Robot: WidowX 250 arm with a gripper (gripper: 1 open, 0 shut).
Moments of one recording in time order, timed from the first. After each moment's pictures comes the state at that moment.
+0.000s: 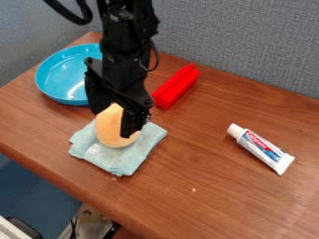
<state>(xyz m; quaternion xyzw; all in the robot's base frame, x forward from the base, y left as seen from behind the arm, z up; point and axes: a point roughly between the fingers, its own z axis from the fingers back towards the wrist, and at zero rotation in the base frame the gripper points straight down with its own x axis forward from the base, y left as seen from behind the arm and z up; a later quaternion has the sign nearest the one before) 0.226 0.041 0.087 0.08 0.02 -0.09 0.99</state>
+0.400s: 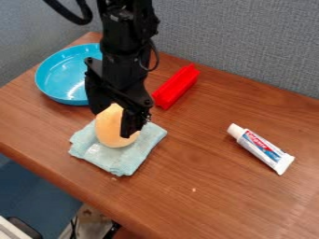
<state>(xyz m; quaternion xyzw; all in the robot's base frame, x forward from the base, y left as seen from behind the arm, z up) 0.226 0.041 0.087 0.08 0.02 -0.09 0.99</state>
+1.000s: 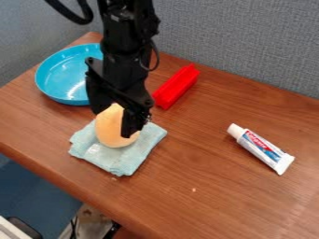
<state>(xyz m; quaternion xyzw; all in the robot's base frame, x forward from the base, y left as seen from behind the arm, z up) 0.227 0.041 0.086 0.08 0.02 -0.09 0.99</state>
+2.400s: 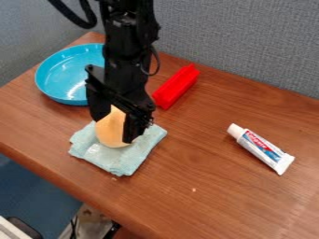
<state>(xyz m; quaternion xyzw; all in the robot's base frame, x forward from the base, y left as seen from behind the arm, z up) 0.225 0.040 0.078 0.07 0.04 -0.06 1.00</state>
